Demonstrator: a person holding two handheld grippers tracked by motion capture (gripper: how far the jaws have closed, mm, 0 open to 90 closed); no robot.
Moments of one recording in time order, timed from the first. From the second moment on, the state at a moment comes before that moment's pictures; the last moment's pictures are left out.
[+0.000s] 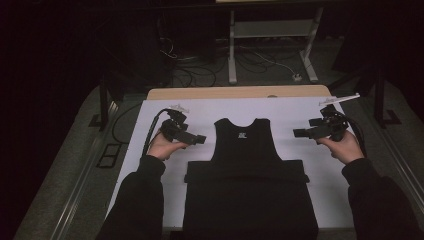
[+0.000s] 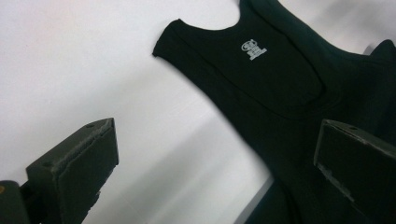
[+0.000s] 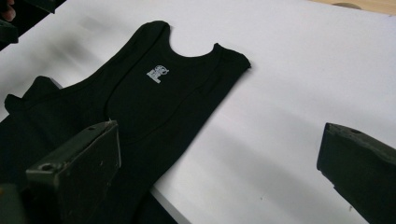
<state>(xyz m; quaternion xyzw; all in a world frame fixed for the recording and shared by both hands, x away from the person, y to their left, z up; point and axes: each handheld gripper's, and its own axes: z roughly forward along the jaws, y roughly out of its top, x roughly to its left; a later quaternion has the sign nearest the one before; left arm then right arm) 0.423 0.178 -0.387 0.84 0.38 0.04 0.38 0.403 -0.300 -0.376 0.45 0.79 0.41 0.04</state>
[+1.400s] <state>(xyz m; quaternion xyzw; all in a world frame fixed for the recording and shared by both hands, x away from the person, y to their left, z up) 0.439 0.136 -0.428 0.85 0.38 0.00 0.37 0.429 -0.258 -0.422 0.45 0.80 0.39 0.01</state>
